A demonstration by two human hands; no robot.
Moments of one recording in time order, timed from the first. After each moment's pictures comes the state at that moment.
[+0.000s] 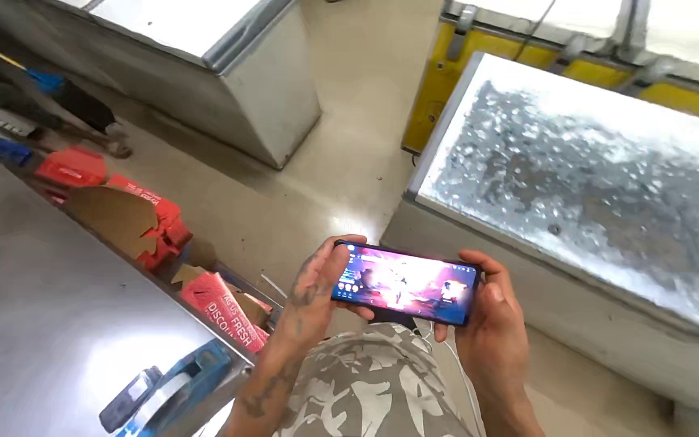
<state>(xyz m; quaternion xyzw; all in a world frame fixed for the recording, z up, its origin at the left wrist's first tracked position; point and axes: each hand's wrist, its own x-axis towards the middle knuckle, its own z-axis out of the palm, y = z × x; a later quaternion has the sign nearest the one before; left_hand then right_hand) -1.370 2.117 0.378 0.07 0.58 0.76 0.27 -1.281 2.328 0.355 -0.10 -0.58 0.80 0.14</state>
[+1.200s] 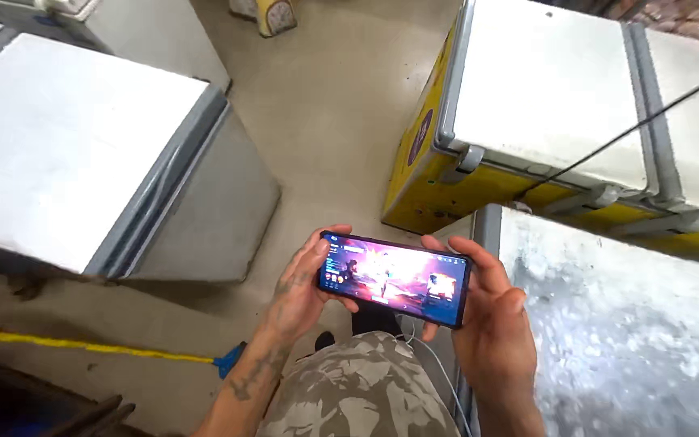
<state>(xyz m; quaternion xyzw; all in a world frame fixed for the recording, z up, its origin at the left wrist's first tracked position) -2.104 2.299 0.364 0.14 0.44 0.79 0.39 -1.960 2.489 0.402 -0.09 -0.62 0.76 0.19</state>
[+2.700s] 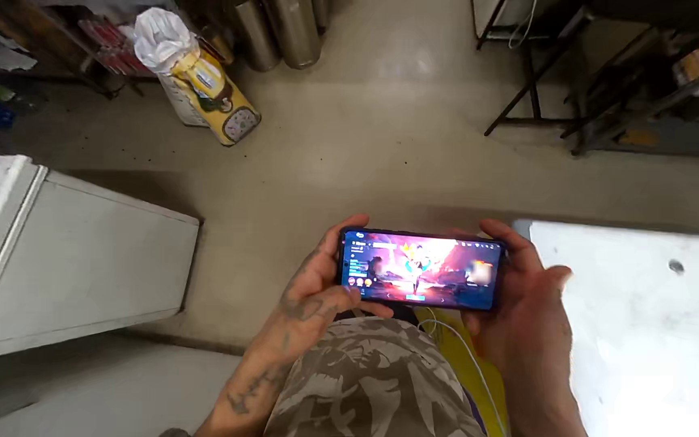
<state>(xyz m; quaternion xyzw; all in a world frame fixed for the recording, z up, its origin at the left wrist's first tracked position) -3.001 2.876 0.448 0.27 0.46 0.70 0.47 -2.834 3.062 0.432 -0.20 -0.58 0.75 0.26</state>
